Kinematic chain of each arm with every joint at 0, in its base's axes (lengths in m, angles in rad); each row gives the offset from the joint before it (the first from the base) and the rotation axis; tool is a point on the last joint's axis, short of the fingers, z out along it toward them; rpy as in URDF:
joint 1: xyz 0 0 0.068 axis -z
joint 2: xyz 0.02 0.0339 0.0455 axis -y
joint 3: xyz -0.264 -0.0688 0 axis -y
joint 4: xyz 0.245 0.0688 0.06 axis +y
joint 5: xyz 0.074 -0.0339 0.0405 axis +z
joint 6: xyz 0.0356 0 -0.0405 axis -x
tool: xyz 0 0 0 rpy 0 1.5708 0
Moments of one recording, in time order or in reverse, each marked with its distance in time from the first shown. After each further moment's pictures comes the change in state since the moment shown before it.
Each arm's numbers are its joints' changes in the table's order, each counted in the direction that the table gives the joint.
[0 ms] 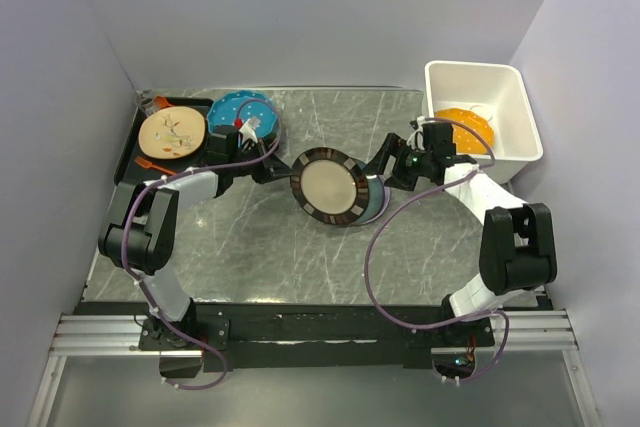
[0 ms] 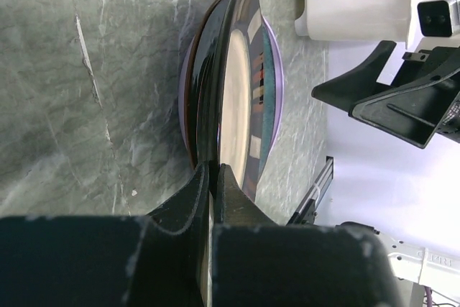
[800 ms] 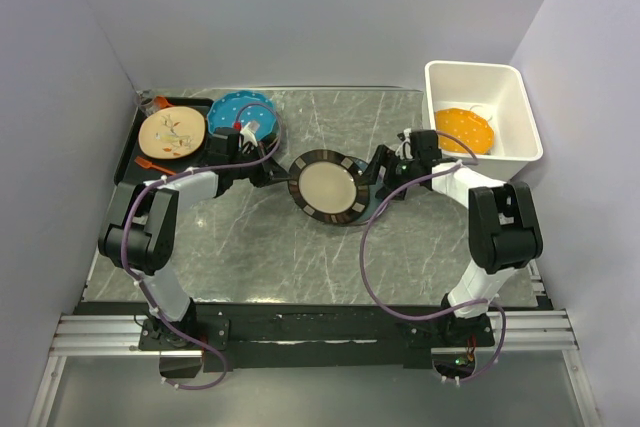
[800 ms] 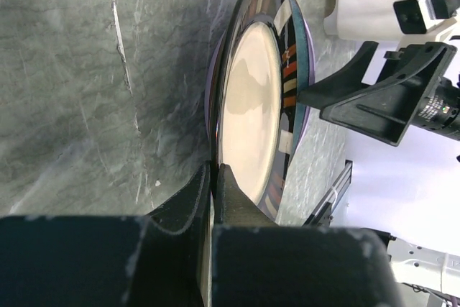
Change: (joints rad) left arm -0.002 0.000 0.000 0.079 0.053 -0.051; right arm -0.031 -0.155 -0.015 -0.063 0.029 -0.004
